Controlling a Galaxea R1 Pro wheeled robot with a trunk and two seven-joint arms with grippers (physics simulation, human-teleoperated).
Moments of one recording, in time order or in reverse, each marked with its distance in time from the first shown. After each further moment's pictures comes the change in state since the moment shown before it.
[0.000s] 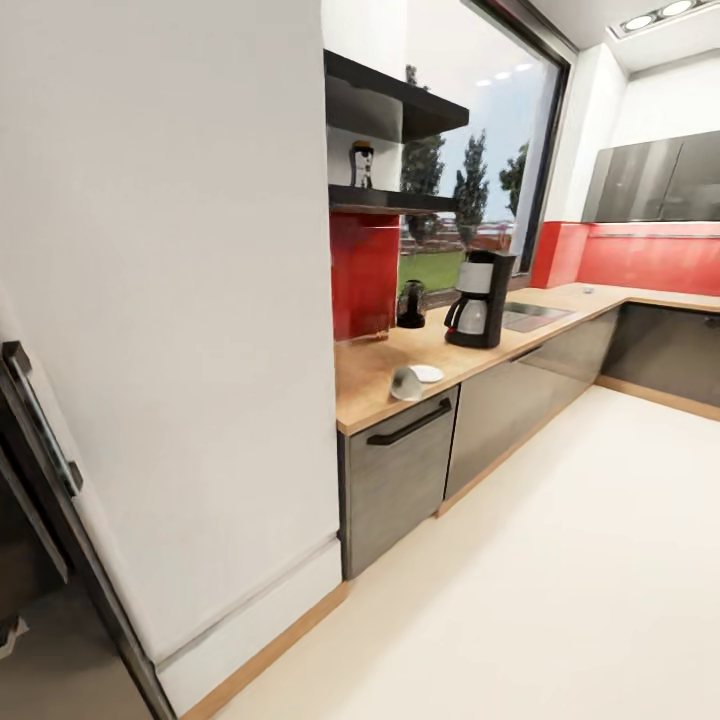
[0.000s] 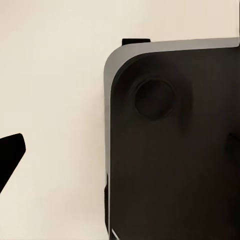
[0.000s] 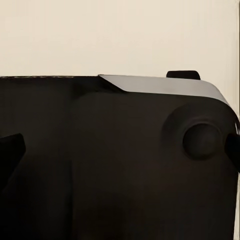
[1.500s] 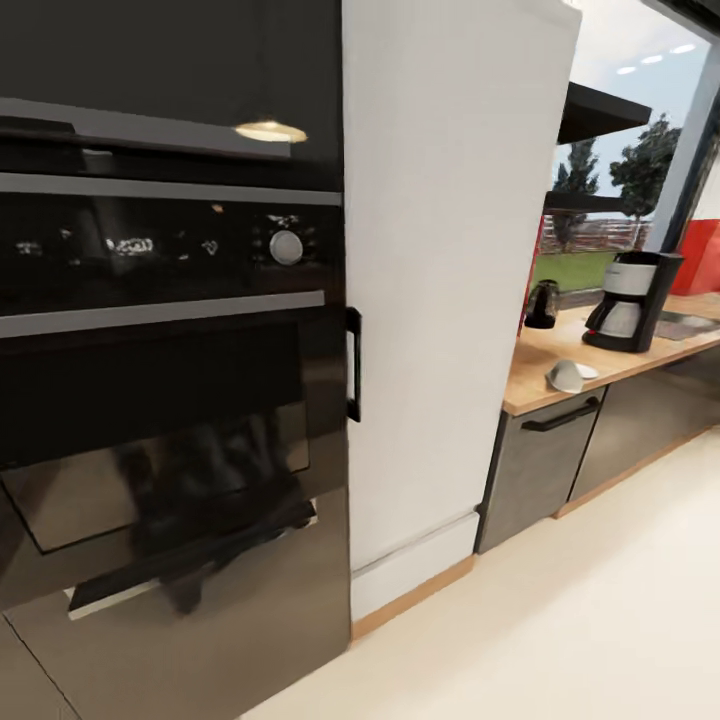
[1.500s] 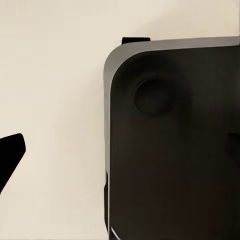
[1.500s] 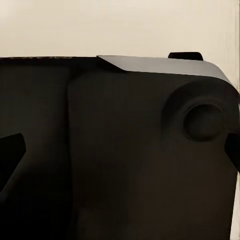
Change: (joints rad) left arm 0.001 0.000 0.001 0.001 0.000 0.000 0.000; right arm 0.000 -0.002 0.000 0.000 0.000 0.065 0.003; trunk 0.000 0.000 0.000
